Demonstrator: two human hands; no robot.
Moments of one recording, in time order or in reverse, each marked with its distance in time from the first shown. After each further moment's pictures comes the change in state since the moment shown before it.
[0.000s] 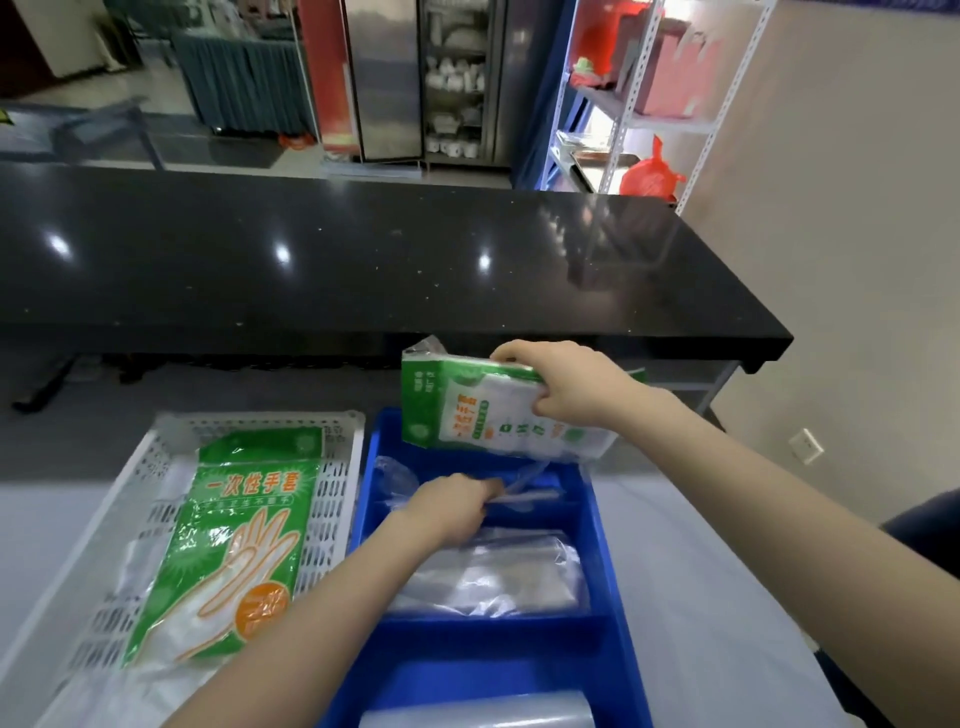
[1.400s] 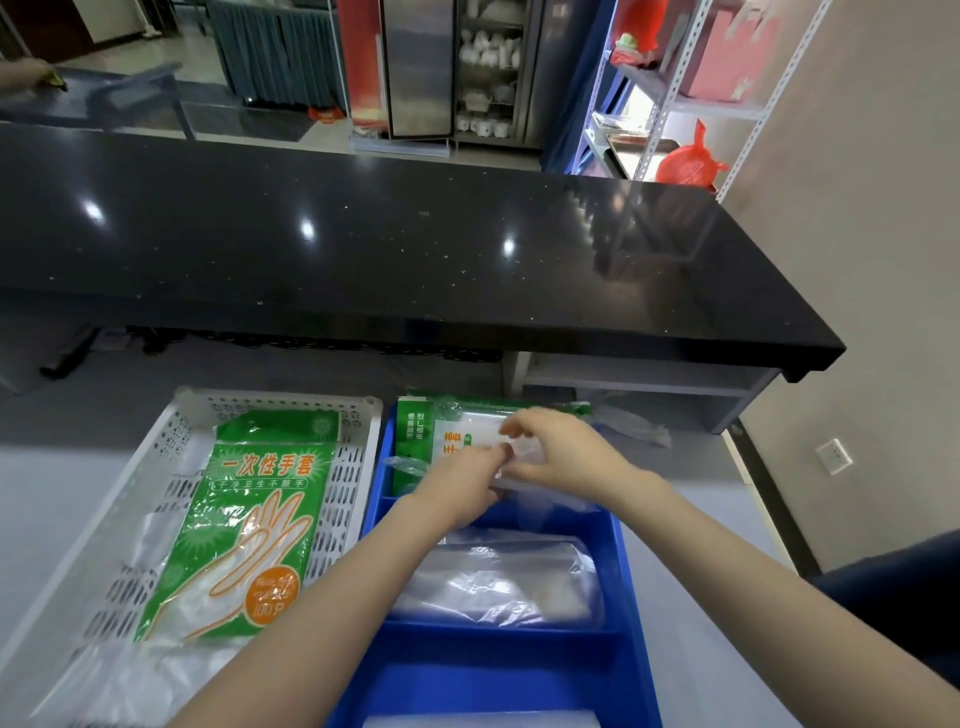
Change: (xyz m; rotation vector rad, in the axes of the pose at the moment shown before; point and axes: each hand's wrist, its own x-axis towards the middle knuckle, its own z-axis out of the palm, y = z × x) left_hand 0.013 -0.012 -0.003 -0.179 0.289 0.004; right_hand -0.002 0.004 0.093 0.202 -0.002 -0.039
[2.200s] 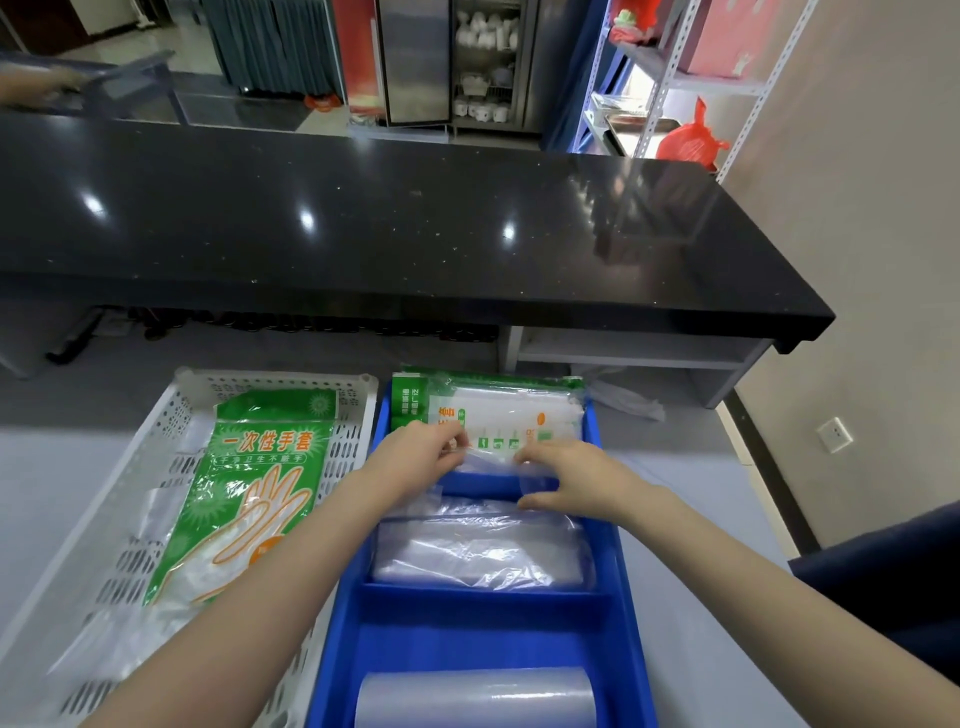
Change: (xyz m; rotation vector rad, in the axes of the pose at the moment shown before) left_hand -0.030 -0.031 -0.015 -0.067 0.030 -0.069; right_hand -0.045 0.024 0.029 -0.092 -0.187 0.028
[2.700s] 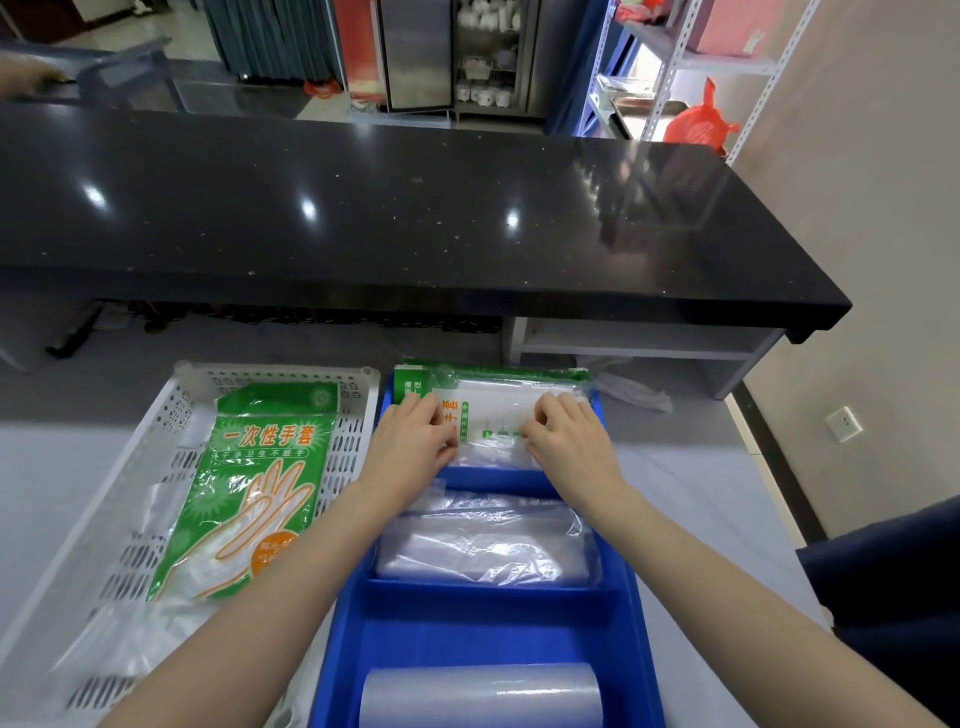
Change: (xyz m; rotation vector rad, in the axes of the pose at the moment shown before) left_hand -0.004 -0.013 0.013 0.306 0.320 0.093; right_hand 0.025 -0.009 0.020 -0.409 0.574 -0.037
